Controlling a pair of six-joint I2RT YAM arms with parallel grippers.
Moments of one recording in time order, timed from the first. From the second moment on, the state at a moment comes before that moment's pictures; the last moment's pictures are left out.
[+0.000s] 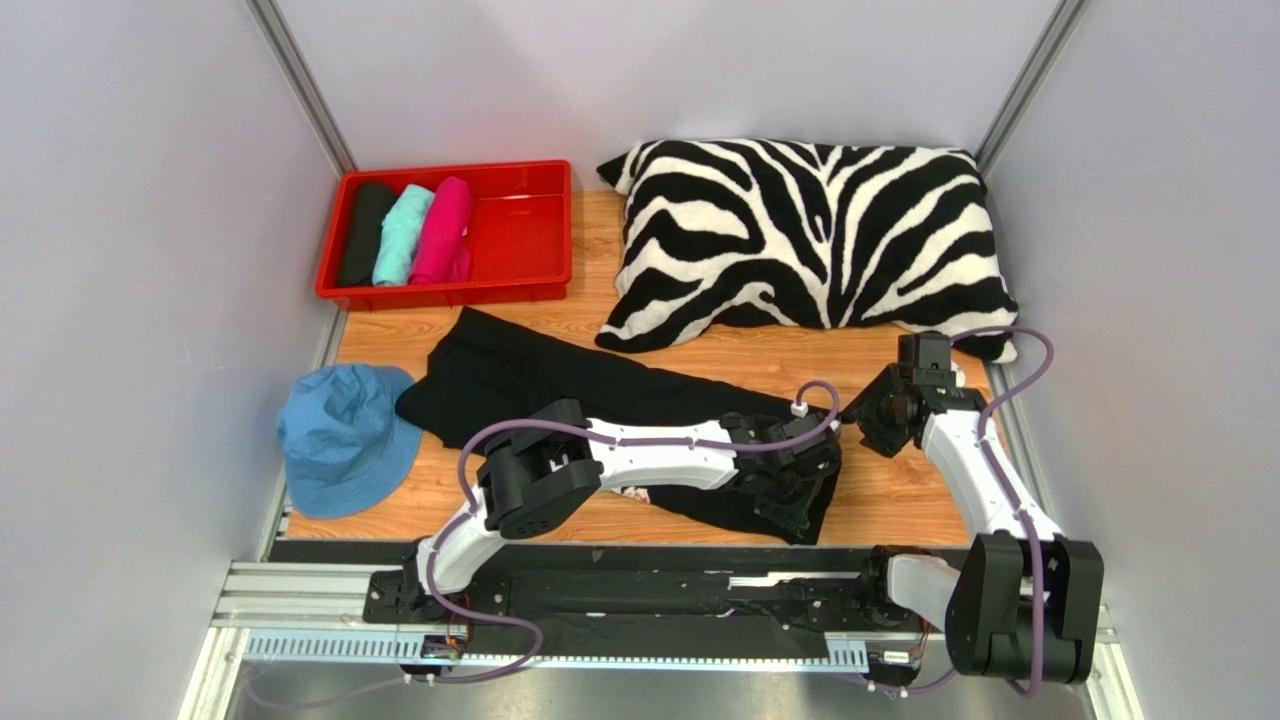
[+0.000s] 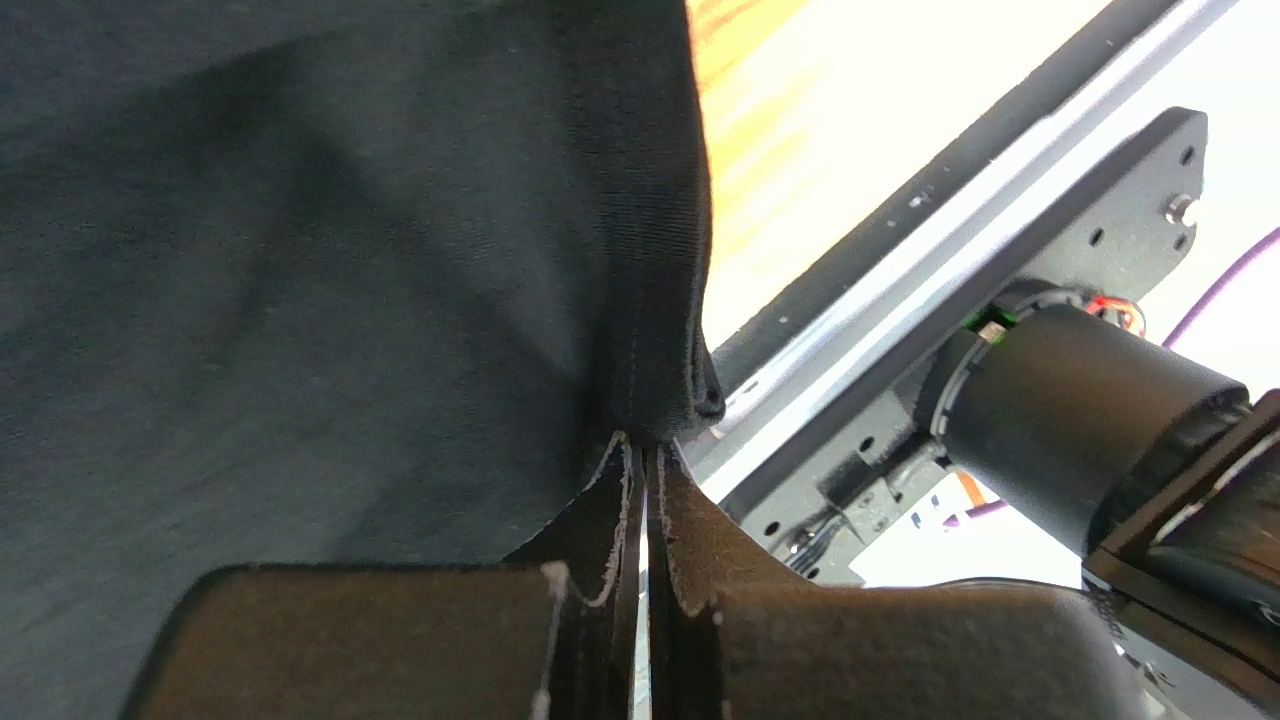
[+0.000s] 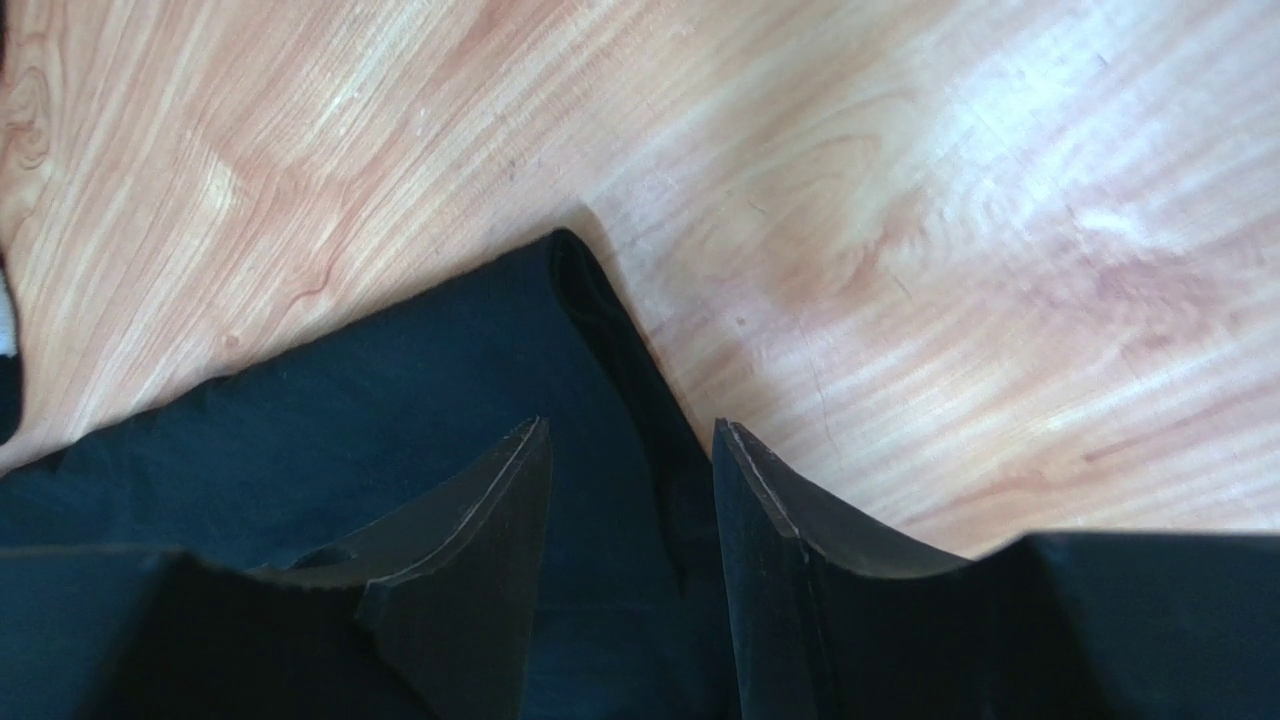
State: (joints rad) left arm -1.30 2.19 1.67 -0.48 0.14 -0.82; right arm -0.07 1.12 0.67 -0.62 -0.01 0.73
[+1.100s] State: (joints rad) left arm -1.28 2.19 1.59 -0.34 0.25 -0.86; right arm -0.04 1.35 0.62 -0.32 -0.03 0.75
